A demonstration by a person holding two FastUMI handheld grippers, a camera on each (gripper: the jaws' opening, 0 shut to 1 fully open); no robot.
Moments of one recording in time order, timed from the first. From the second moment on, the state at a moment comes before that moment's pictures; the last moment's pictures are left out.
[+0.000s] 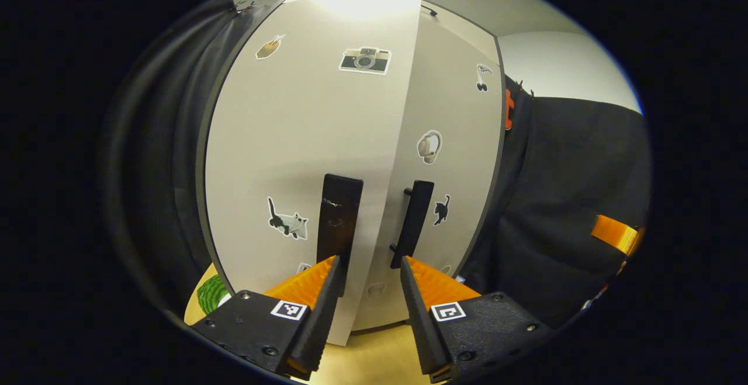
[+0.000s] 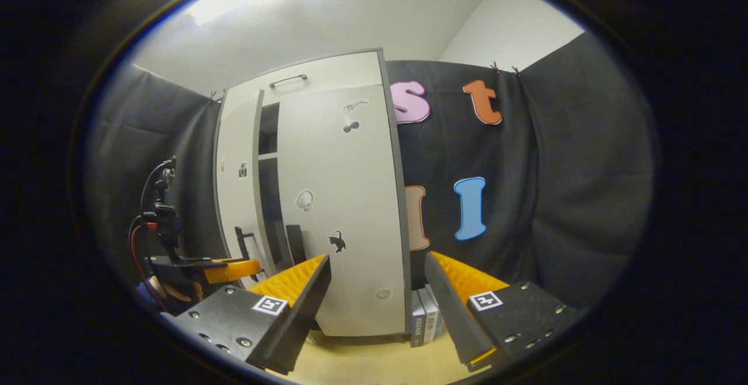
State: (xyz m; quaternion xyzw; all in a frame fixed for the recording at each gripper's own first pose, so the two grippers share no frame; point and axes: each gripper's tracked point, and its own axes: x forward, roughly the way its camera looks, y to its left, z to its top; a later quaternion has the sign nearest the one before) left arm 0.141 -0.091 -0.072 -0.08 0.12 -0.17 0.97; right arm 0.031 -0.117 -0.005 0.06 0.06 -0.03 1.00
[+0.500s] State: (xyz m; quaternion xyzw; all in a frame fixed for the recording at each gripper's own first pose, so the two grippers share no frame) left arm 0.140 -0.085 -0.060 -0.08 0.10 -0.16 0.98; right arm 0.035 -0.088 -0.002 0.06 0.06 0.00 1.00
